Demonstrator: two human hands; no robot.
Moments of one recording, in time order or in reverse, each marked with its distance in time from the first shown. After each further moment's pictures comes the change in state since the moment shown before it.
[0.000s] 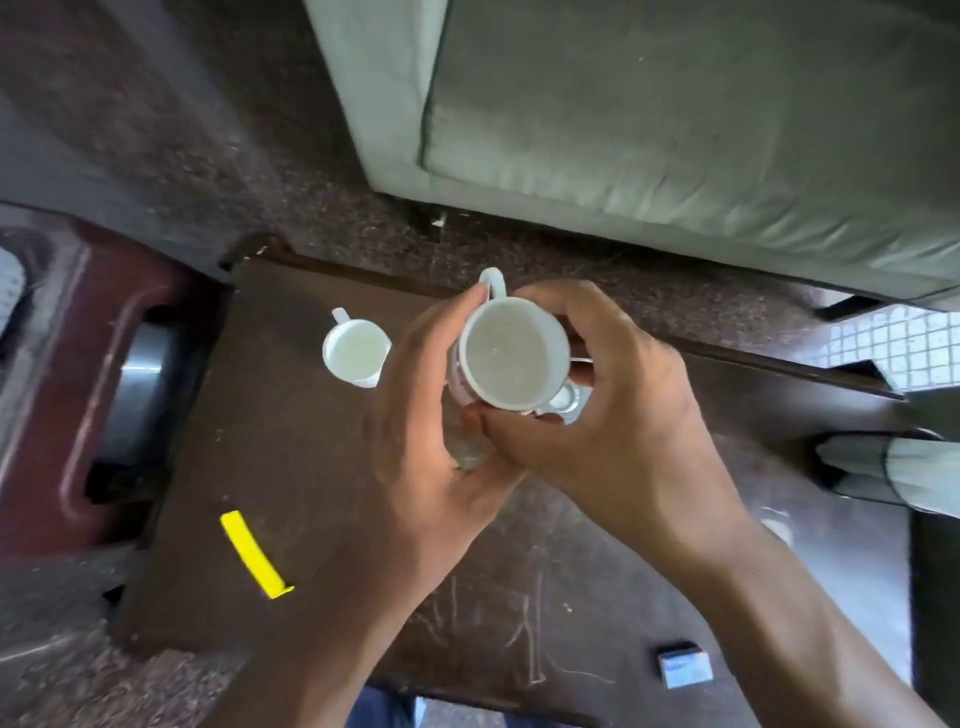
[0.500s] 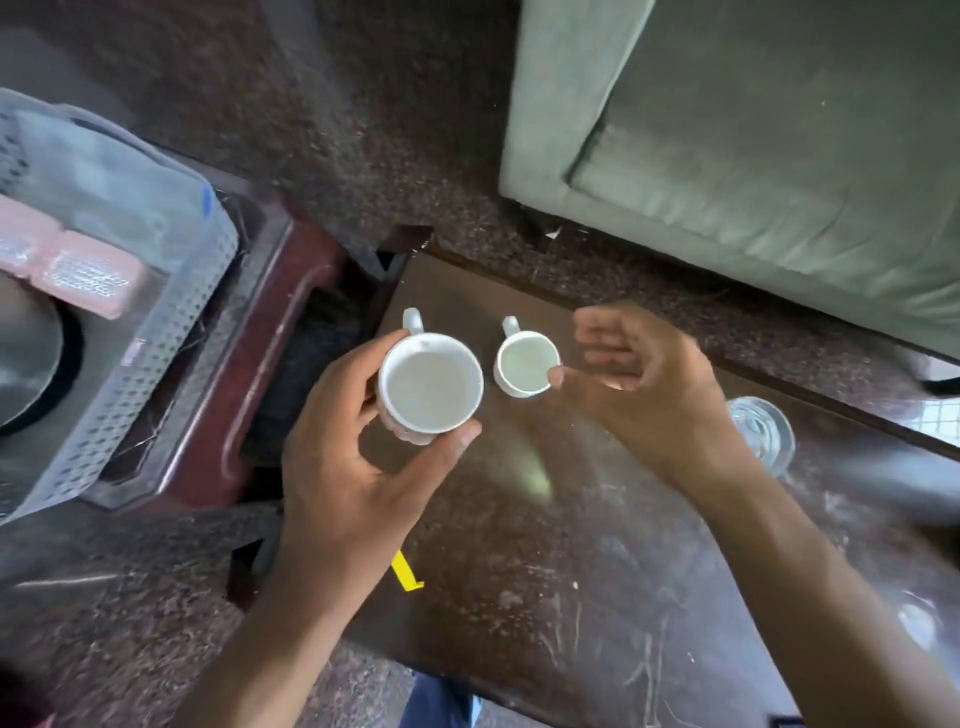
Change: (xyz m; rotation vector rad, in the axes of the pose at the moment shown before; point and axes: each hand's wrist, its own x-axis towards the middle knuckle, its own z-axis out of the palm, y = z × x) left_hand -0.027 -0.066 -0.182 0.108 0.273 -0.212; right_hand 0.062 -0.017 0.133 0.036 -0.131 0.149
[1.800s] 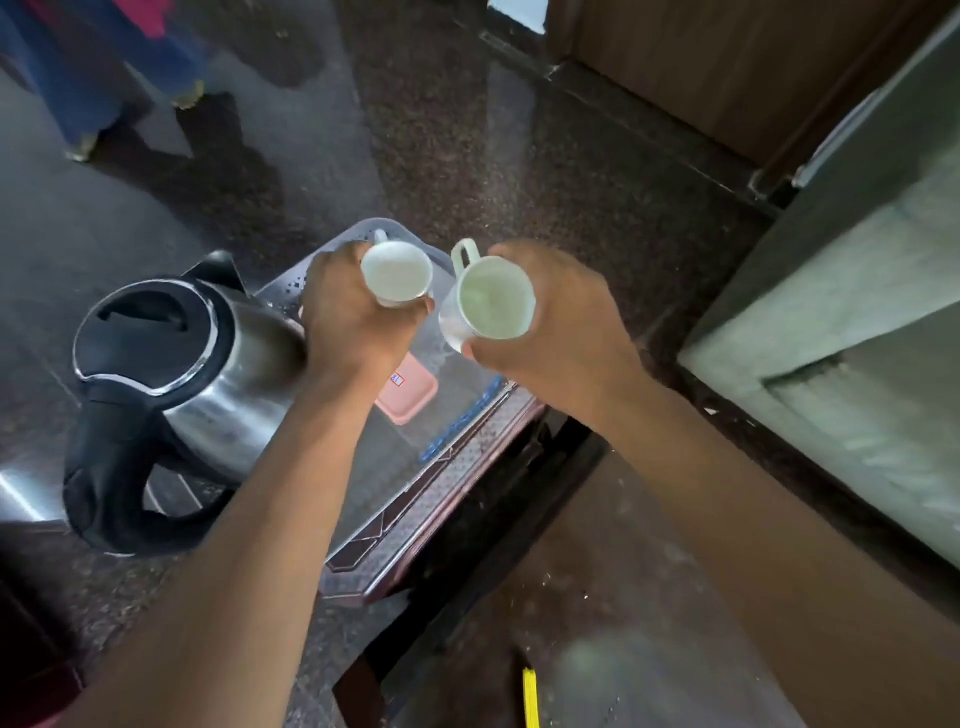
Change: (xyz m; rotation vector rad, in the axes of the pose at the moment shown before) left_hand 0.240 -0.071 -0.221 0.469 0.468 -0.369; right_hand 0.125 -0.264 0.225 -0.345 -0.208 -0.649
